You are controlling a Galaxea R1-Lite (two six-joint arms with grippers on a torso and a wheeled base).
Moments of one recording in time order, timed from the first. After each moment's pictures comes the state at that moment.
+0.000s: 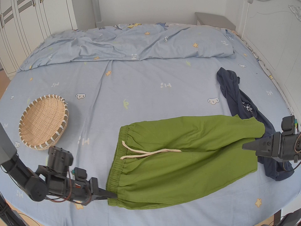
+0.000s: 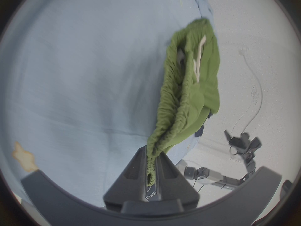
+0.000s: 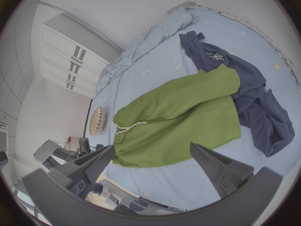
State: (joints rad) left arm -0.32 1.83 -0.32 -0.62 -0.66 -0.77; right arm 0.29 1.22 -0.73 0.17 0.30 0.49
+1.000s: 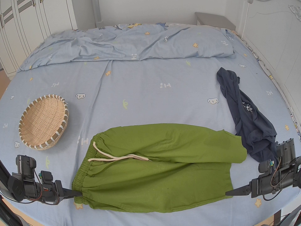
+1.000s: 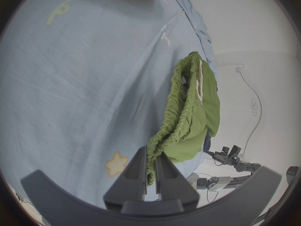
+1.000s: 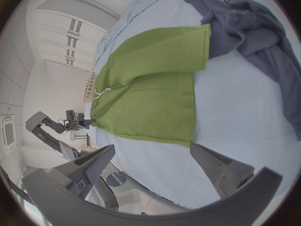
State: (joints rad) left arm 0.20 1.76 -0.12 -0.63 -0.79 -0.37; right arm 0.18 1.48 -0.27 -0.23 0.57 0.25
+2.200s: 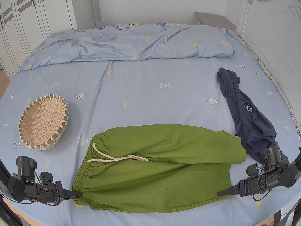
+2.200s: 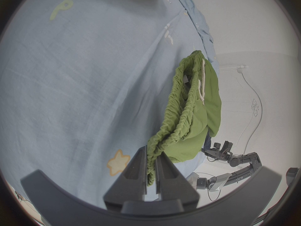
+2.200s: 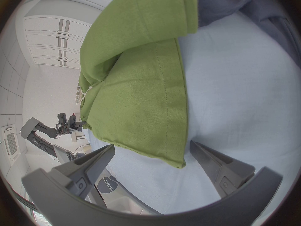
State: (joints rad) left arm 0.21 1.77 -0.11 -0.63 -0.79 -0.37; right arm 0.16 1.80 -0.26 -0.46 0.60 0.24
